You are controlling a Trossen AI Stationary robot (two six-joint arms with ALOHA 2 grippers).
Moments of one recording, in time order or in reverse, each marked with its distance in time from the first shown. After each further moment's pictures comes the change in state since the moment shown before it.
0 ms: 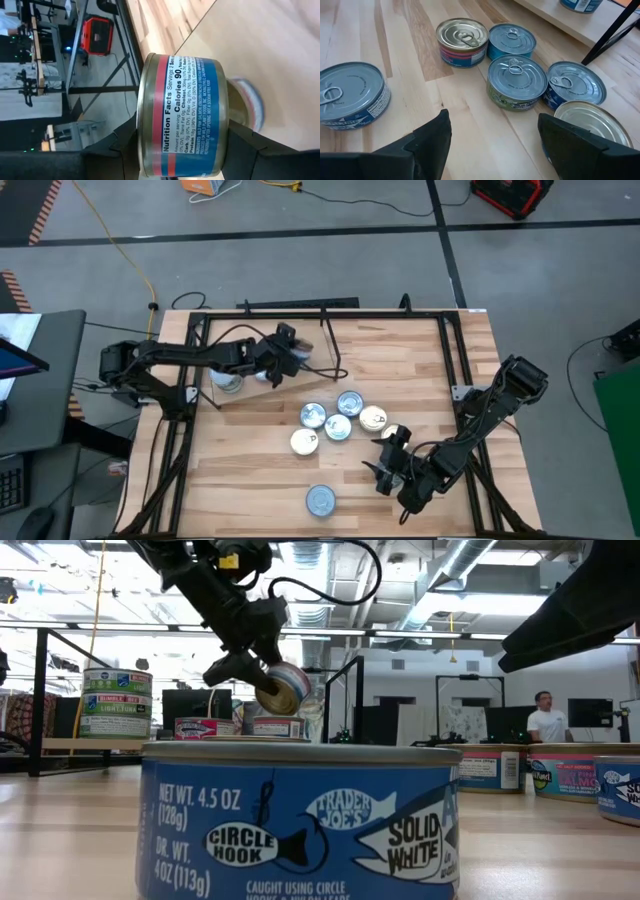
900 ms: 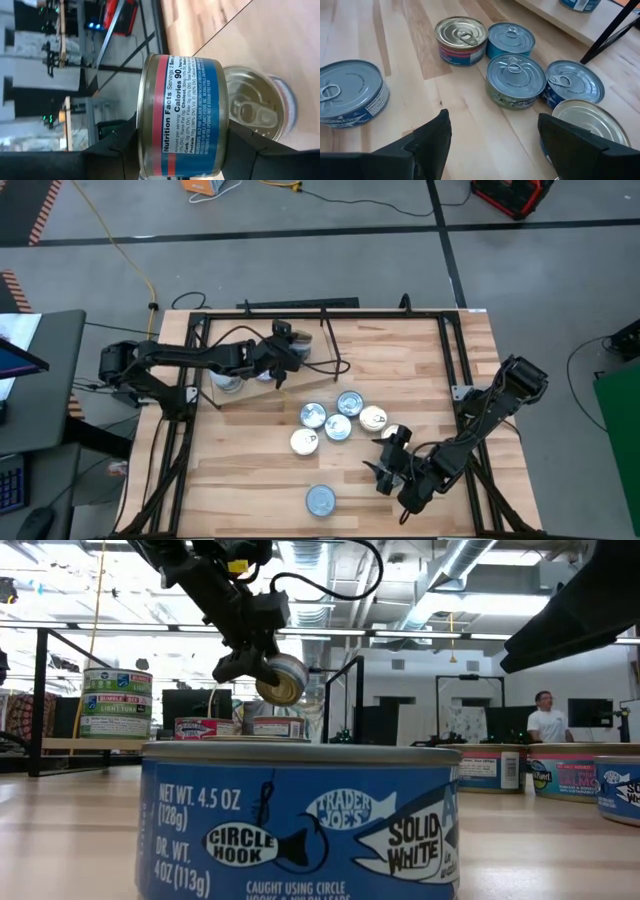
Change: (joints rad) left arm -0.029 0.000 0.000 0.056 -0.151 -0.086; right arm 0.000 0.000 0.000 -0.013 0.001 0.006
